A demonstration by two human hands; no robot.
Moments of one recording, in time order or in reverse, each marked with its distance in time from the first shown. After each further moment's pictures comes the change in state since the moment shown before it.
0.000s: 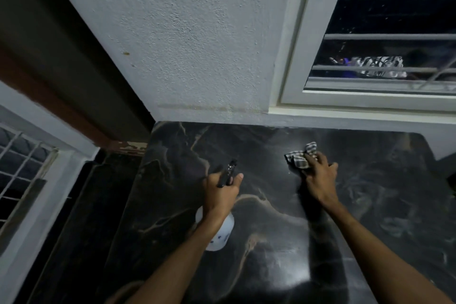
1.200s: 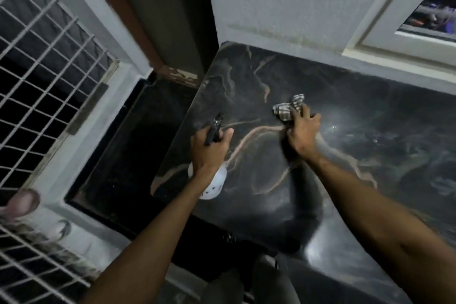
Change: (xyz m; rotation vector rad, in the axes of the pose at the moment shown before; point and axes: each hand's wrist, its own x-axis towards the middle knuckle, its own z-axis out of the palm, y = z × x) left_hand -0.113 -0.086 -0.140 -0.035 0.315 -0.121; right_hand -0.110 -0.149 0.053 -0.138 -0.173 -0.400
